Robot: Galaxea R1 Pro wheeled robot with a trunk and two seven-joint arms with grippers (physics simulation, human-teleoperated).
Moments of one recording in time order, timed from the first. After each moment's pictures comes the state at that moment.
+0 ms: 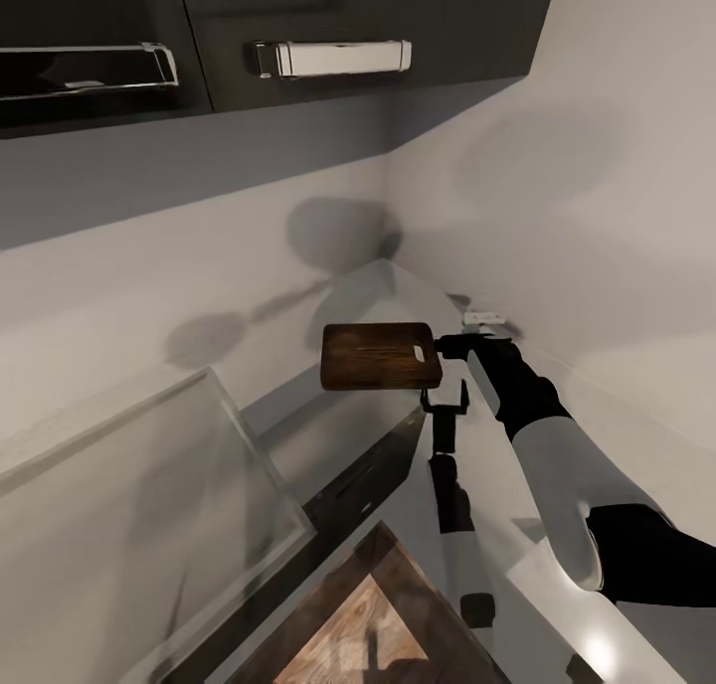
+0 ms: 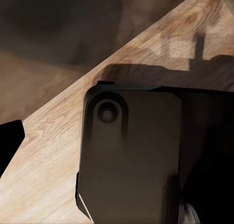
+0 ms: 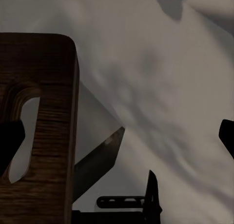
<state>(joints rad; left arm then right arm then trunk) 0.01 -0.02 0.01 -0.25 0.06 -0.53 0.00 -1.15 0.02 0.06 -0.69 -0.02 0.53 -0.09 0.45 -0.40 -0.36</state>
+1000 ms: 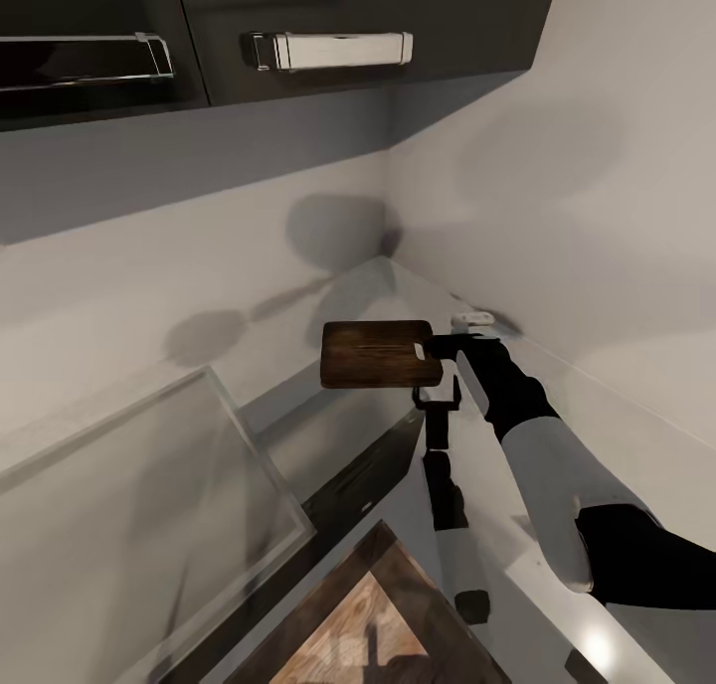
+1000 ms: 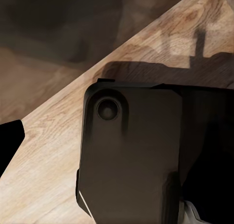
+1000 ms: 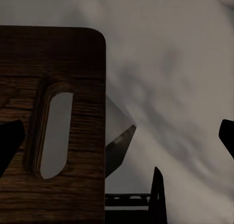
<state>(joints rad) 0.01 -0.02 0.01 -0.25 0.06 -0.53 0.00 -1.15 0.06 0.06 -0.69 -0.01 0.53 -0.10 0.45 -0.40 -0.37</state>
